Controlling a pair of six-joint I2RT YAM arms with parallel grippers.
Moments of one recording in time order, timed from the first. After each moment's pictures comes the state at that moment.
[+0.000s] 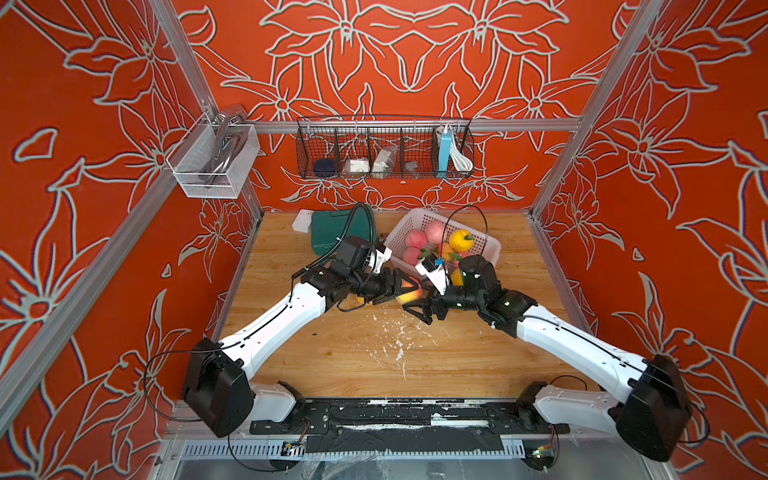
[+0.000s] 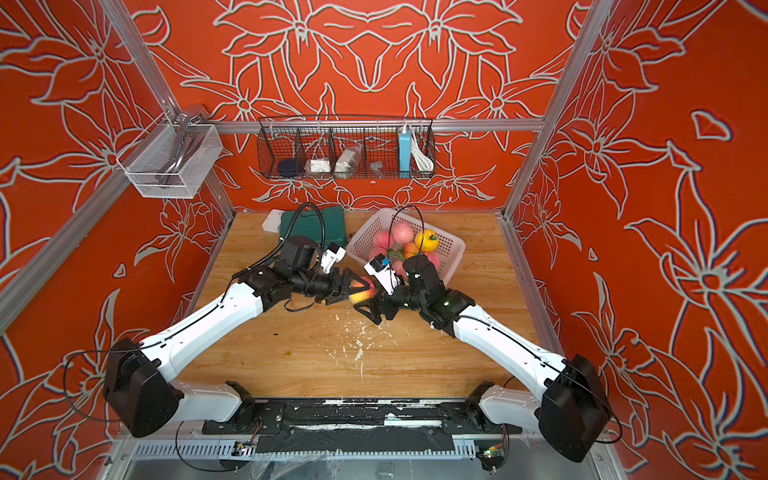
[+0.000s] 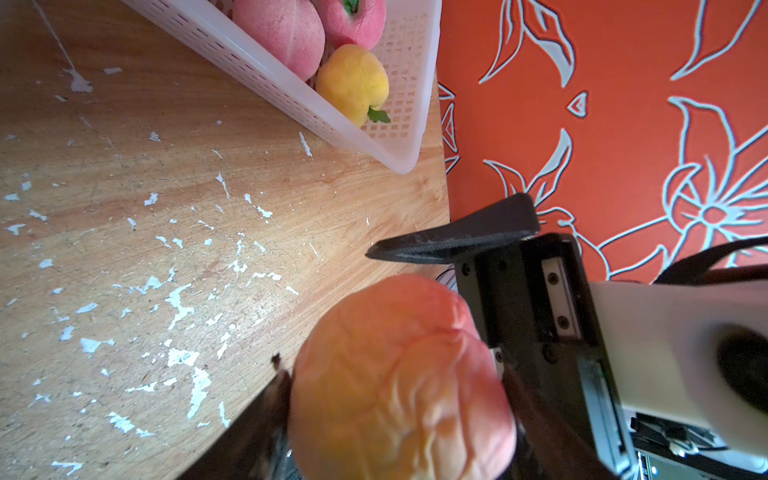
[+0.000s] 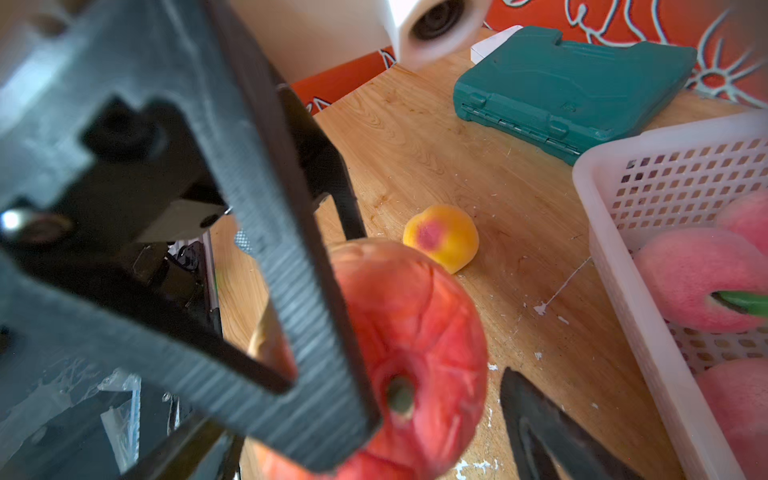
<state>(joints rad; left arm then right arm) -0.53 1.35 1.11 -0.47 0.65 -0.80 0.70 1.21 0.87 -0.19 -0.49 0.03</state>
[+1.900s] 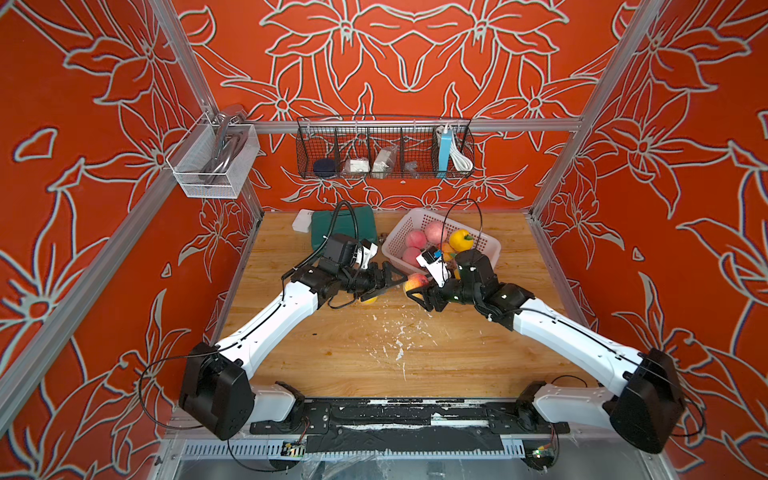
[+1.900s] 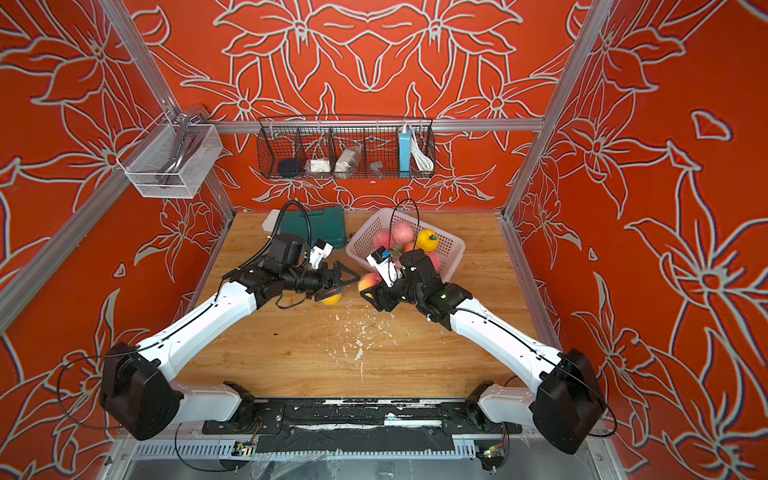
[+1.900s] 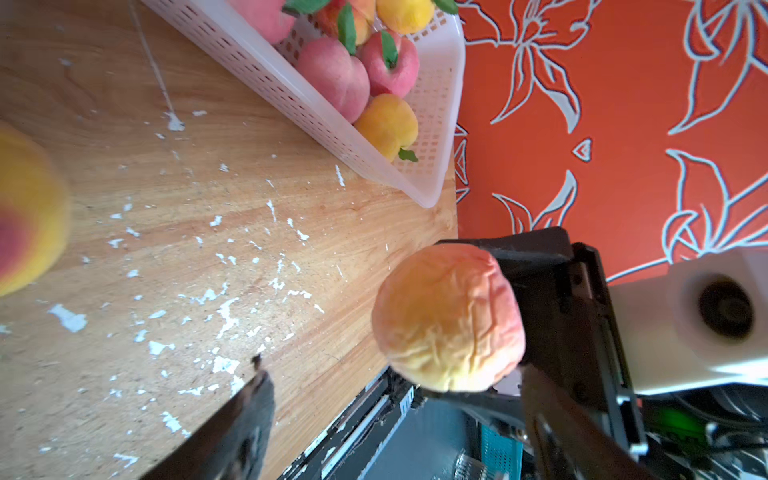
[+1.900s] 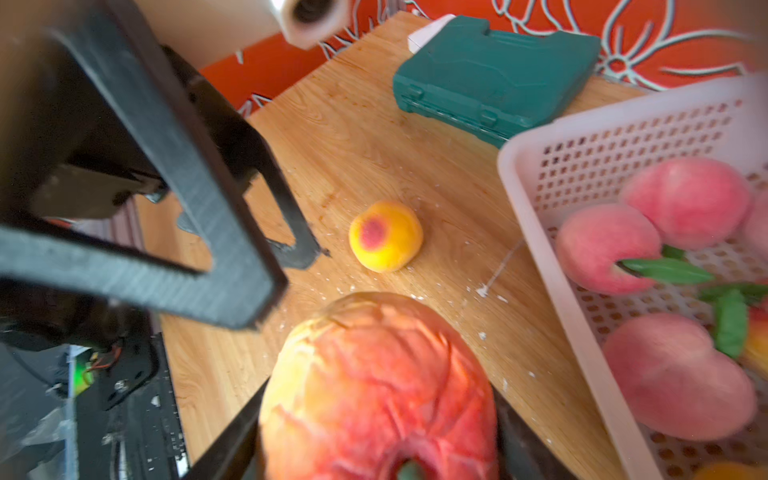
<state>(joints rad) -0.42 1.33 1.08 -0.50 0.64 -0.76 0.68 1.25 0.94 -0.28 -0.33 0.03</state>
